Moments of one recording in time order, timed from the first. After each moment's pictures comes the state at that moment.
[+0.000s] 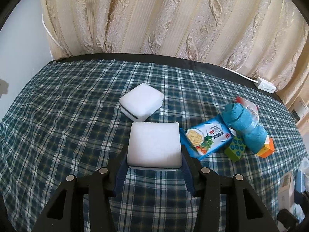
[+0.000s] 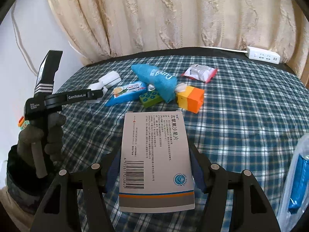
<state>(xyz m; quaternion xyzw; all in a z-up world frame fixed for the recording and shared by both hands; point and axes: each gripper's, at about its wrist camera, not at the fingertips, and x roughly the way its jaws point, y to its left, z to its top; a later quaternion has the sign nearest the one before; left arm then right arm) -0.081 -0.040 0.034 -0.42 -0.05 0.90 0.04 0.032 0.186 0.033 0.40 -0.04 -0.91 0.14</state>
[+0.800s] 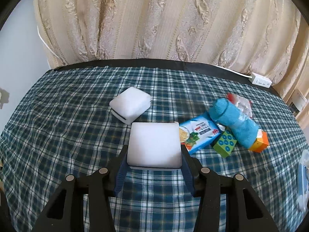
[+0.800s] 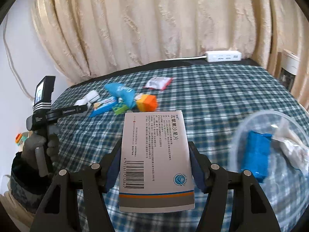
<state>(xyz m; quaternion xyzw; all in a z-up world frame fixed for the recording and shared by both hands) -0.071 -0.020 0.044 -0.41 -0.02 0.91 0.05 0.095 0.256 0.063 0.36 -0.09 -0.93 0.06</state>
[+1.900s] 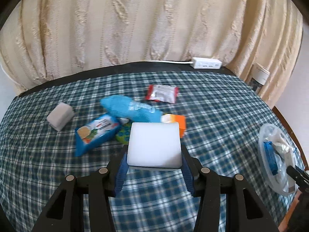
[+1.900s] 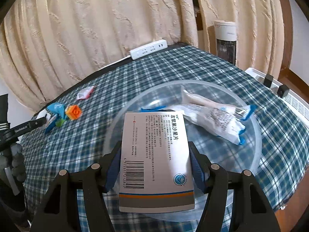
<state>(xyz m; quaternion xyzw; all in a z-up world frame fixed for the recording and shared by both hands) -0.020 0.096 0.075 -0.40 0.03 0.90 0.18 0.160 0.405 0.040 0.36 -0.17 -0.91 -0.10</state>
